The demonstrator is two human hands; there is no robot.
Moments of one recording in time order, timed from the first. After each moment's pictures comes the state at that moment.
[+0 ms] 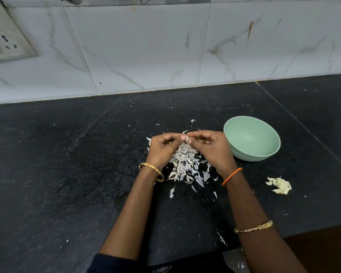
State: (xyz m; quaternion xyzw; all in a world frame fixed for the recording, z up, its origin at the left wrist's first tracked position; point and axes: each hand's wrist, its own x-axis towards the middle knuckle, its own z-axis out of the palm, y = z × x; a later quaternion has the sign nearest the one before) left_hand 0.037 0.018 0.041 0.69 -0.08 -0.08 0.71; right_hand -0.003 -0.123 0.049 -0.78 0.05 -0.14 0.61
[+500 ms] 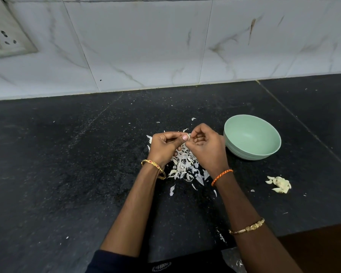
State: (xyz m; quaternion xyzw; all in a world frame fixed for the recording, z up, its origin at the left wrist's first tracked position) left_hand 0.038 0.017 0.040 0.67 -0.07 -0.11 0.73; right_hand -0.006 -0.103 0.049 -0.82 0.05 -0.22 0.52
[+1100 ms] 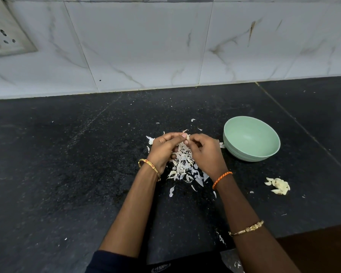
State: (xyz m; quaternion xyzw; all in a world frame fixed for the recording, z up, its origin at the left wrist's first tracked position) left_hand 0.042 0.017 0.037 0.62 0.00 -0.21 0.76; right_hand -0.001 -0.108 0.035 -0.88 0.02 -0.19 0.43
